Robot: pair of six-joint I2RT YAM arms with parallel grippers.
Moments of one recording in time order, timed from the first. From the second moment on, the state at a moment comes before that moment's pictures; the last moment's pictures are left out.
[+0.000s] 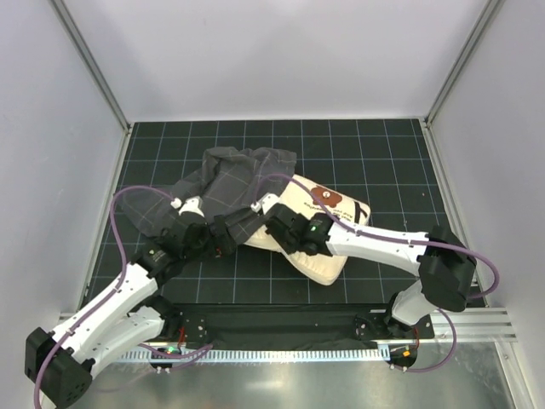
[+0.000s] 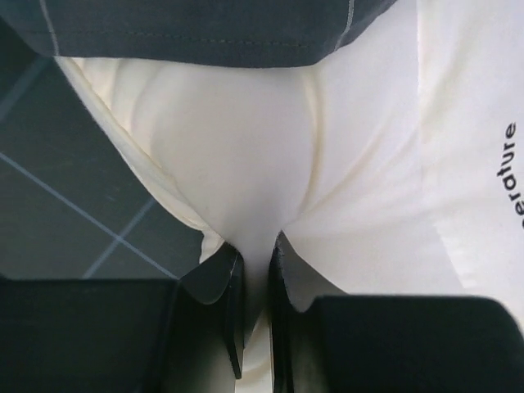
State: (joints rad) left arm -0.59 0.81 0.60 -0.57 -0.13 -0.74; right arm 1.05 1.54 1.06 -0.51 0.35 0.16
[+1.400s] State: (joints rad) left arm -0.58 1.50 0.83 0.29 -0.47 -0.52; right arm 0.48 1.52 1.30 -0.30 -0.72 0.60
